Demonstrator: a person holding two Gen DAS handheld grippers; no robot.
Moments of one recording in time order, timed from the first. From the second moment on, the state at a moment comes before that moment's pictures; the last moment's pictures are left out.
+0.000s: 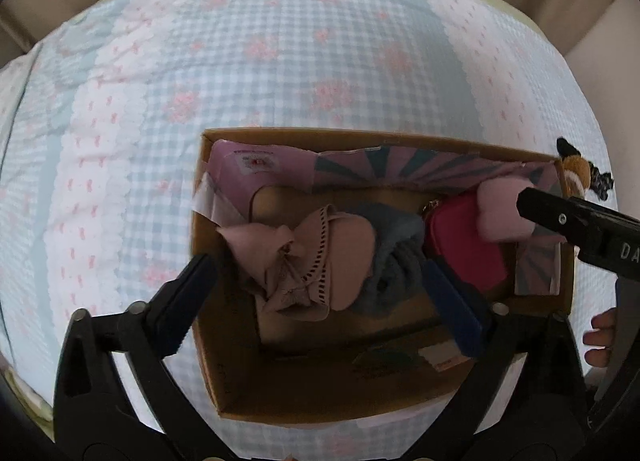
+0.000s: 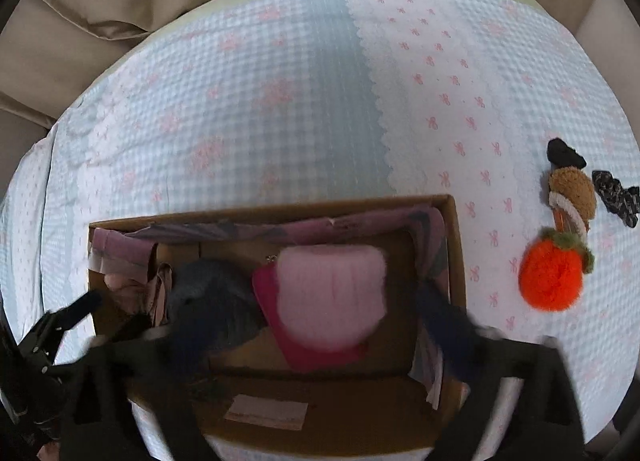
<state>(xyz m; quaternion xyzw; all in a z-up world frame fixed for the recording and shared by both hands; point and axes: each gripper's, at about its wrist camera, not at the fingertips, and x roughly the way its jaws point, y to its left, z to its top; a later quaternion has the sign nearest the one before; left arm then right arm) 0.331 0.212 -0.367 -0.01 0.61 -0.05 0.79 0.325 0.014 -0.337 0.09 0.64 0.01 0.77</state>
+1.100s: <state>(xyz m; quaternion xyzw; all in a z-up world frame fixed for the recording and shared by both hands) 0.234 0.222 -0.225 -0.01 0.53 -0.05 0.84 0.216 0.028 -0.188 0.07 0.53 0.03 0.84</state>
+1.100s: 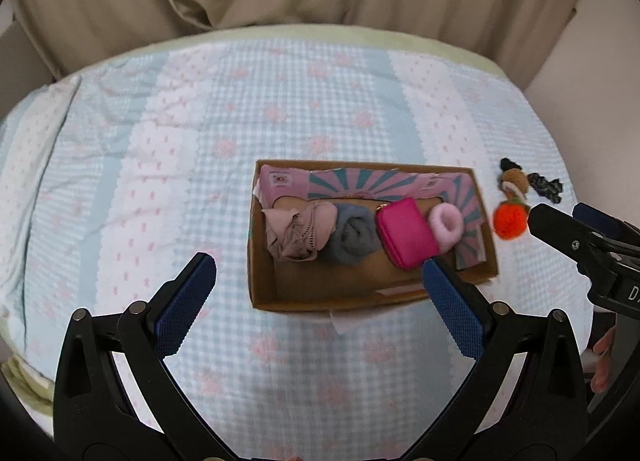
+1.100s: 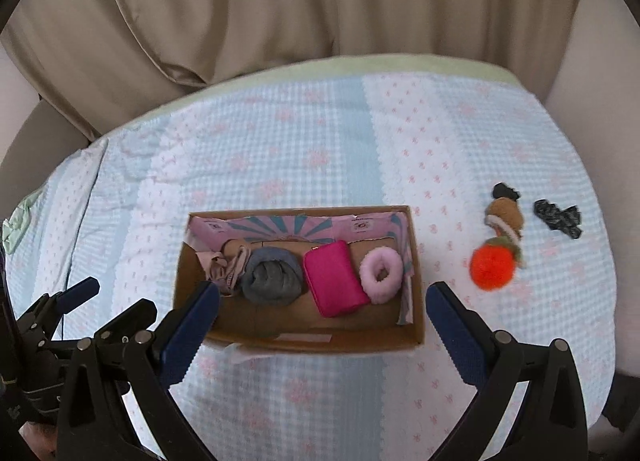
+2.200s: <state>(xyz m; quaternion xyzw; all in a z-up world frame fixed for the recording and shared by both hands) 0.160 -0.044 -0.154 -0.03 0.45 -0.06 0.89 0.137 -0.250 -0.122 0.05 0.46 0.04 0.88</state>
